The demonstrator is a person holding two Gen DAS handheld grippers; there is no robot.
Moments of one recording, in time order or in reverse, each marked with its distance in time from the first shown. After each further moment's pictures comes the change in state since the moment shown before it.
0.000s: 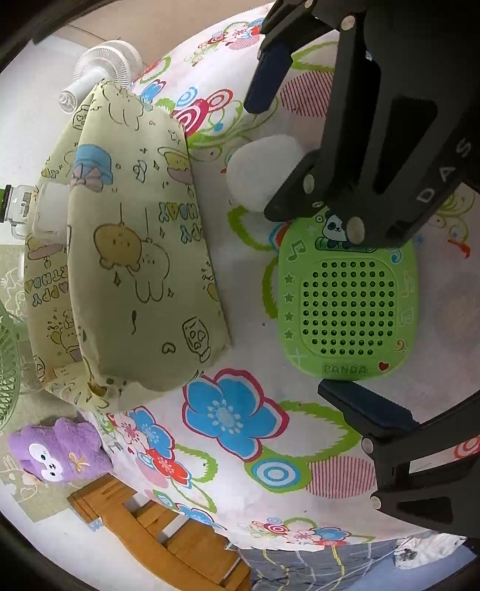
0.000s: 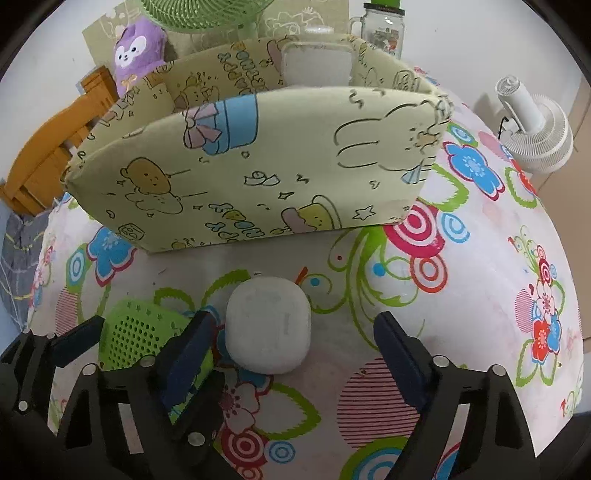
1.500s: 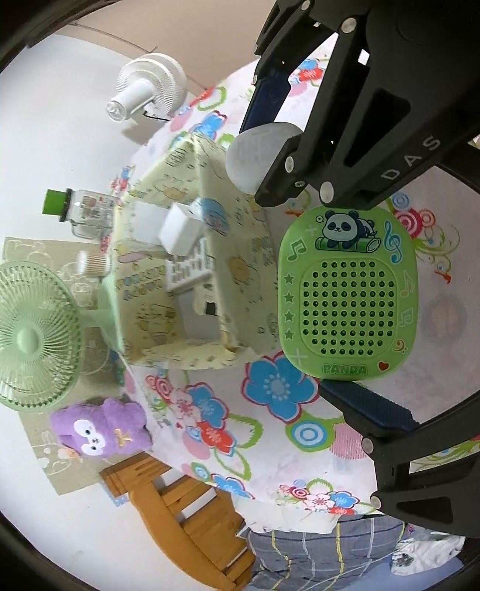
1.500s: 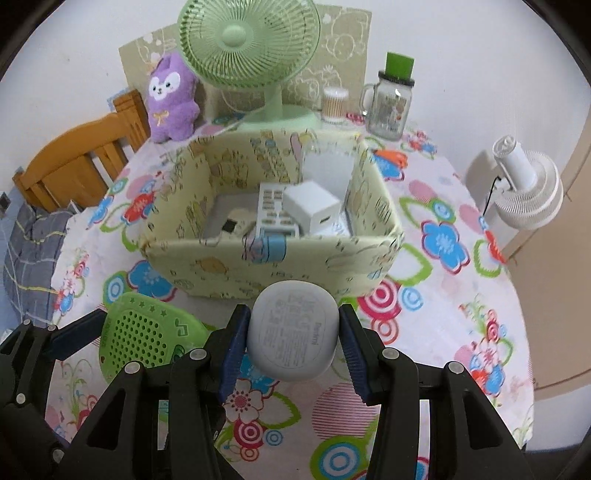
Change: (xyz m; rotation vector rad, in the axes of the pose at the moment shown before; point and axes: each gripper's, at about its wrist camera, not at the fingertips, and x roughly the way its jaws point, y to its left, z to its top) left arm -0.072 0.003 0.025 -0.054 -0.146 -0.007; right arm -0.089 0.002 0.032 -0.104 -0.150 -0.010
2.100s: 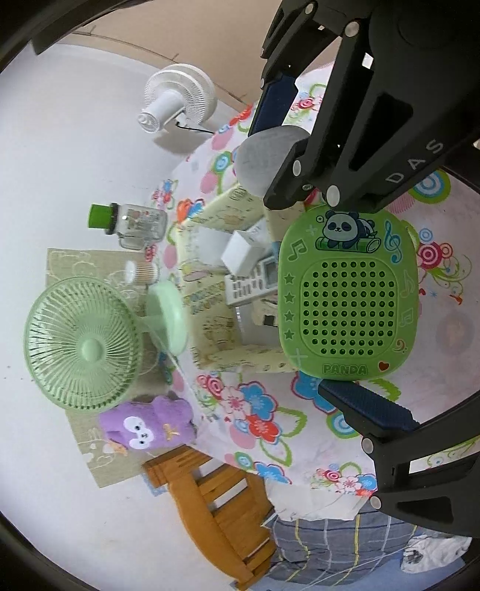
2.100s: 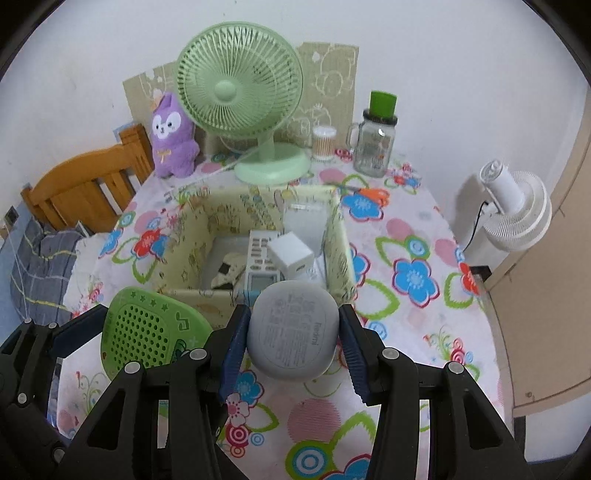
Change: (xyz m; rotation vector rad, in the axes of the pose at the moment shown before) left arm -0.051 -0.025 0.026 0.001 -0.117 0.013; right arm -0.050 -0.023 0.028 0.000 -0.087 0.012
